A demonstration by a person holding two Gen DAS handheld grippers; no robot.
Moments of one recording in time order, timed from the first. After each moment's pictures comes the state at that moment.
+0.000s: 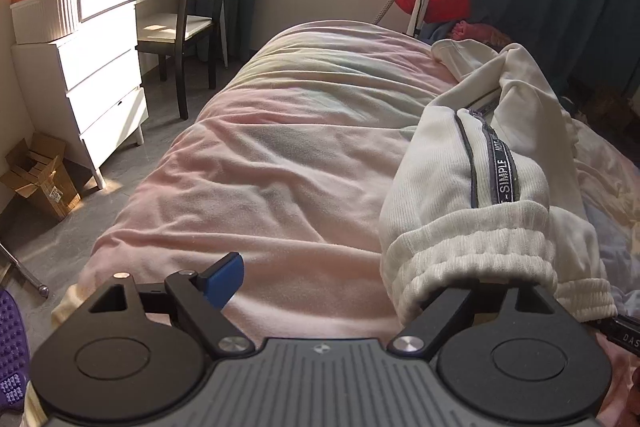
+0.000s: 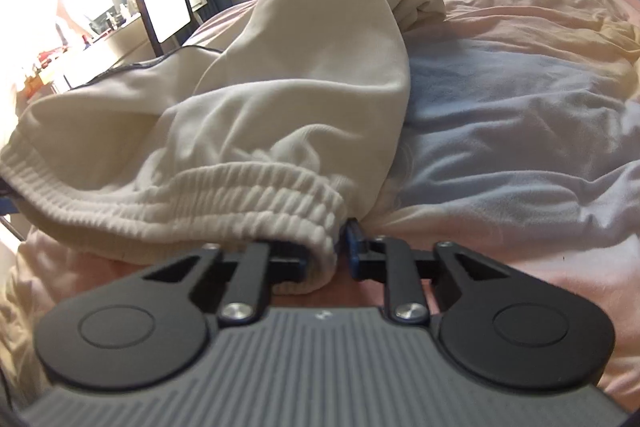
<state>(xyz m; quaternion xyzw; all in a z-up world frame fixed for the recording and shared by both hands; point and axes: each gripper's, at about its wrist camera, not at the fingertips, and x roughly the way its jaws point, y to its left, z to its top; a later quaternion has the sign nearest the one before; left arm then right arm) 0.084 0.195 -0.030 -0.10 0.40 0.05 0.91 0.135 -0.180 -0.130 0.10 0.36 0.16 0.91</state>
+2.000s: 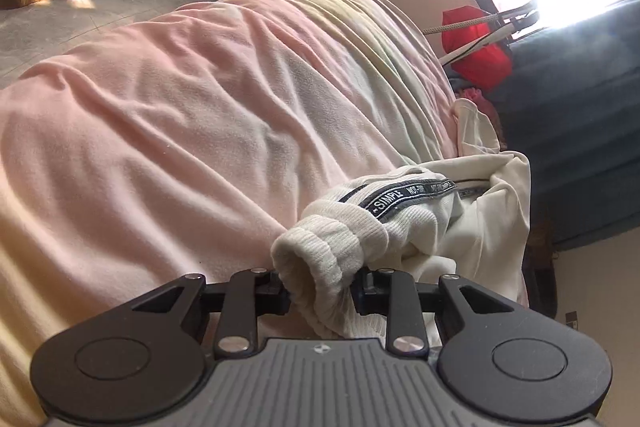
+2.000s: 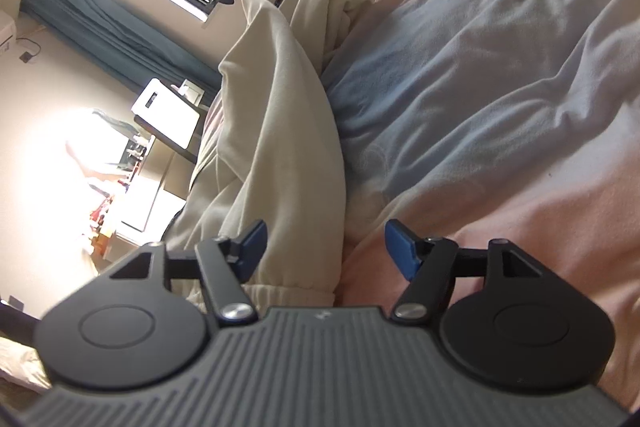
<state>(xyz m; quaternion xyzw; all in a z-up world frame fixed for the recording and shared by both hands) 0.112 0.271 -0.099 -0.44 0.39 0.04 0.81 0.132 -0.239 -0.140 0.38 0.37 0.16 0.83</state>
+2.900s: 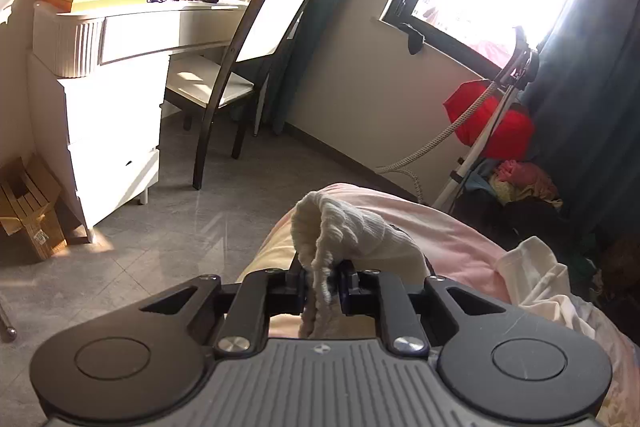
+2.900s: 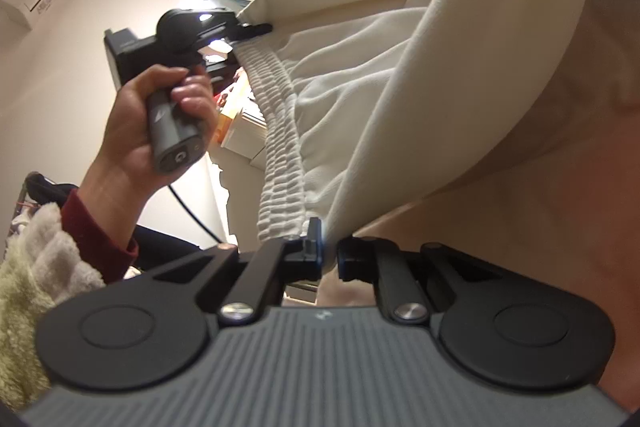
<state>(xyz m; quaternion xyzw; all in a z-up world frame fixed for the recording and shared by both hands) 0.306 0.372 0.048 -0.21 0.30 0.16 0.92 0.156 0.062 -0.120 0.37 0.41 0.39 0.74</state>
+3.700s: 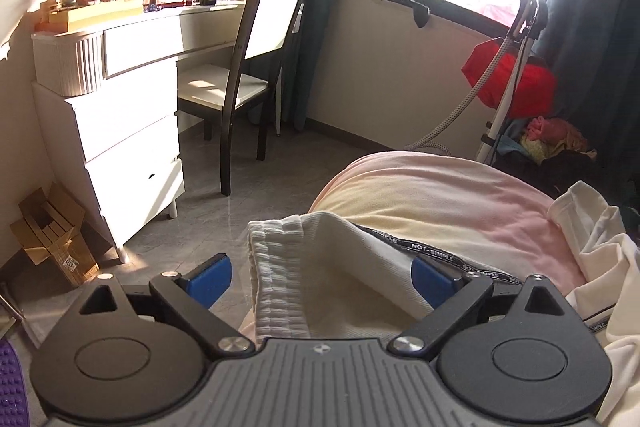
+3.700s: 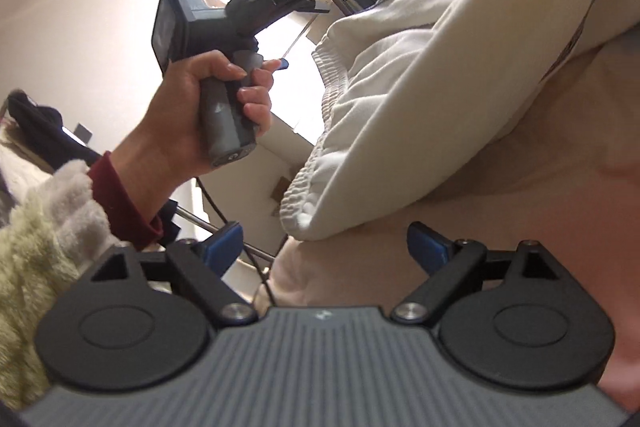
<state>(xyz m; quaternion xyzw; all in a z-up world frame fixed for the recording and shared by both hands) 0.282 0.347 0.011 -0.13 0.30 0.16 0.93 0.151 0.043 -0.079 0.22 0.40 0.41 0.79</state>
